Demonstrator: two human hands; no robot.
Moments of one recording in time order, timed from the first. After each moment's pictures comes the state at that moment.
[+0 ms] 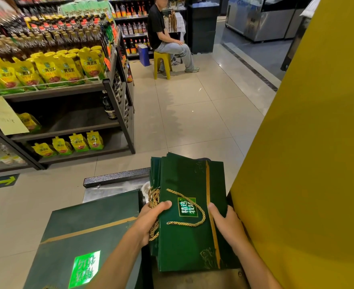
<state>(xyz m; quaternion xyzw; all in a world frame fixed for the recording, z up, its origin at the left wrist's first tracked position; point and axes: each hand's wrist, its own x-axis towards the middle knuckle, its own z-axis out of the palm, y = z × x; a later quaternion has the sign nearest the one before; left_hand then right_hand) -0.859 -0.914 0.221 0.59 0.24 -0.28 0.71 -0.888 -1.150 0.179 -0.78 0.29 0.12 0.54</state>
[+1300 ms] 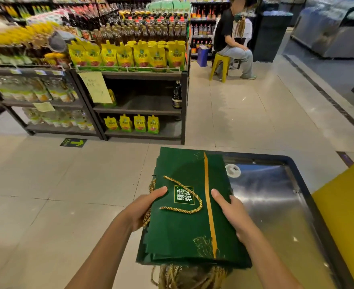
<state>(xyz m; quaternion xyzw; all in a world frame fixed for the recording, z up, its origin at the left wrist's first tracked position) -0.989 -0.618 0.263 0.59 0.24 -0.28 0.72 -0.956 -0.885 0.248 -0.71 0.17 0.24 0.64</state>
